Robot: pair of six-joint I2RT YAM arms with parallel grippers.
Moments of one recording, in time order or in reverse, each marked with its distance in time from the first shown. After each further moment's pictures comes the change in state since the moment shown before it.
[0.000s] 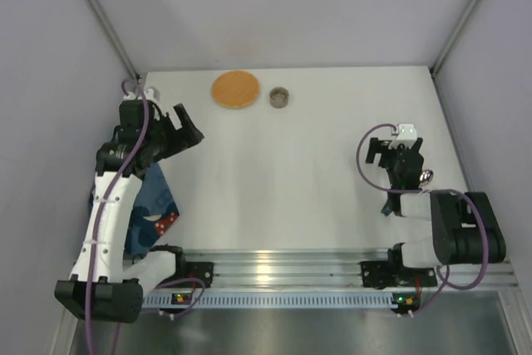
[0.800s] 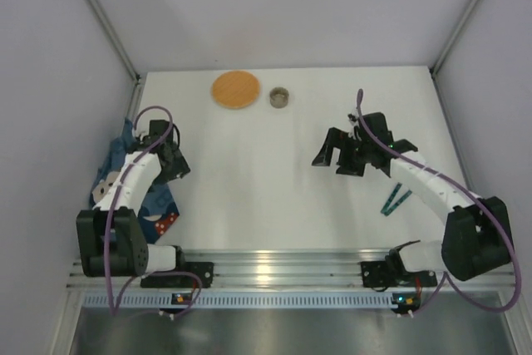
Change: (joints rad) left arm 0.055 0.245 -0.284 0.026 -0.500 -0.032; right arm 0.319 -0.082 0.644 -1.465 -0.429 0.619
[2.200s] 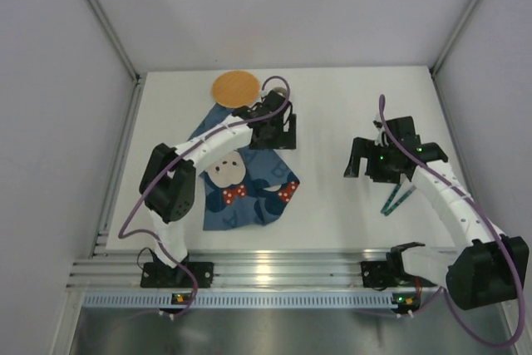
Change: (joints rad) left arm -0.650 0.591 0.606 0.180 0.220 -0.081; right arm -0.139 -0.215 0.032 -0.390 0.166 -0.262
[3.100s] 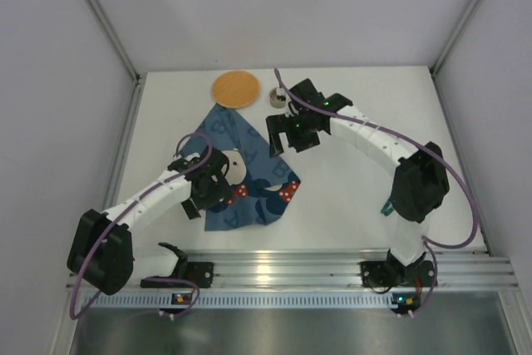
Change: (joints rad) left arm 0.165 -0.640 -0.761 -0.227 -0.099 -0.427; right arm 0.456 0.673 0.677 -0.002 -0.046 0.001
